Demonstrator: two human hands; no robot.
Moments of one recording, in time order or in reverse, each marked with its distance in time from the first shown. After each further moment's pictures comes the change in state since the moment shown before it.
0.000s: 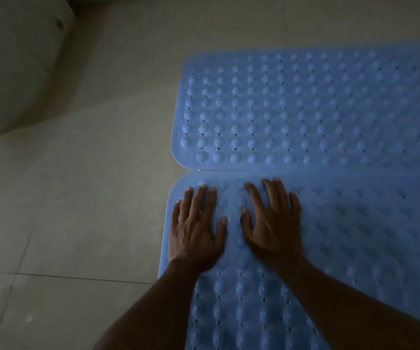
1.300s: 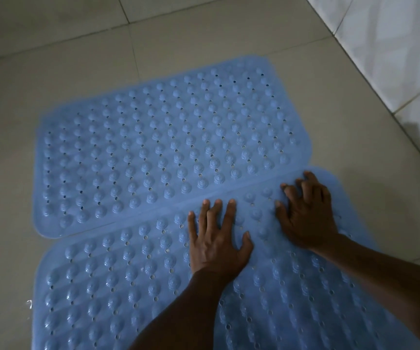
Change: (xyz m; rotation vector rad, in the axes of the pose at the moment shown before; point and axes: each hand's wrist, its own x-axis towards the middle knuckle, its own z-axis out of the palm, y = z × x) left_hand 0.049 0.290 0.076 -0.006 -0.034 0.301; right_hand -0.020 0.349 -0.053 -0.135 0.305 0.145
